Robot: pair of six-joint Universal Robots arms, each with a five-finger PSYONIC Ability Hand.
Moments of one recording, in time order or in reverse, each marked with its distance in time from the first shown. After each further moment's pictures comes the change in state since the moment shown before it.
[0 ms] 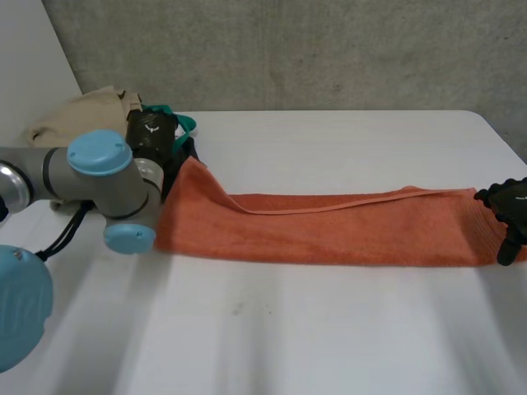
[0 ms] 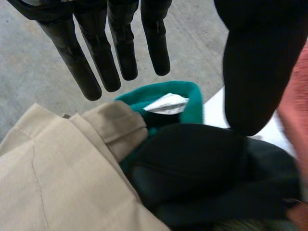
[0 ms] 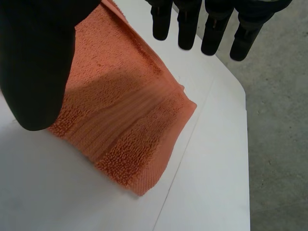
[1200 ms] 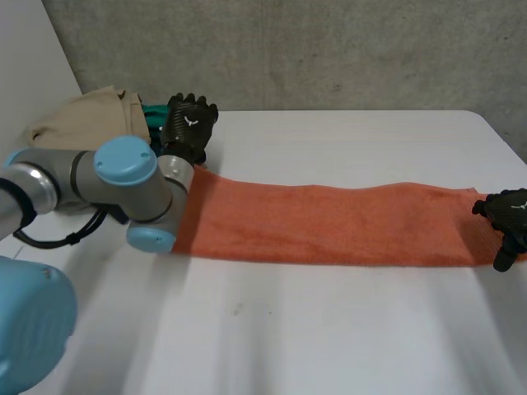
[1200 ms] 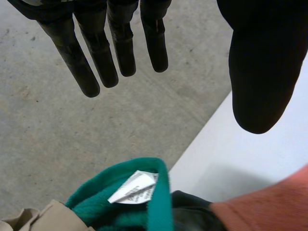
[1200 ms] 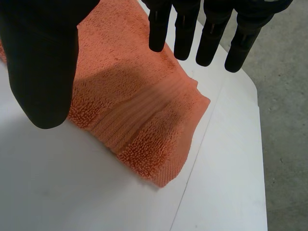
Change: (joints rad) left arm -0.077 -0.029 0.033 0.096 0.130 0.110; right arm -0.005 0.002 0.037 -0.004 -0.015 -0.011; left_hand -0.046 -0.046 -0.047 -0.046 -0.047; right_hand 0.113 0.089 0.102 0.105 0.110
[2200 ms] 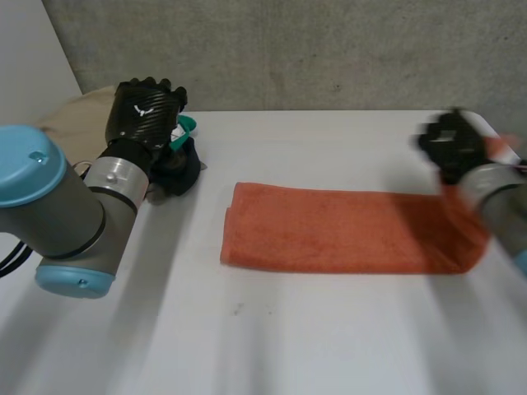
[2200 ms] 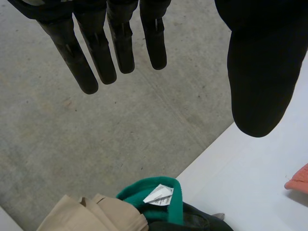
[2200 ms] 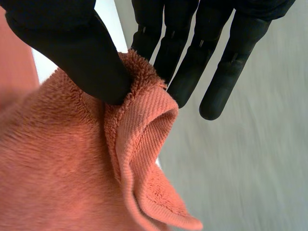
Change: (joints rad) left arm 0.027 0.591 -0.603 0.014 -0.004 -0.168; right arm 0.356 0.059 -0.238 -0.223 0.005 -0.240; left_hand -0.034 -0.035 -0.036 -0.041 -0.042; right_hand 0.743 0.826 0.818 0.821 0.782
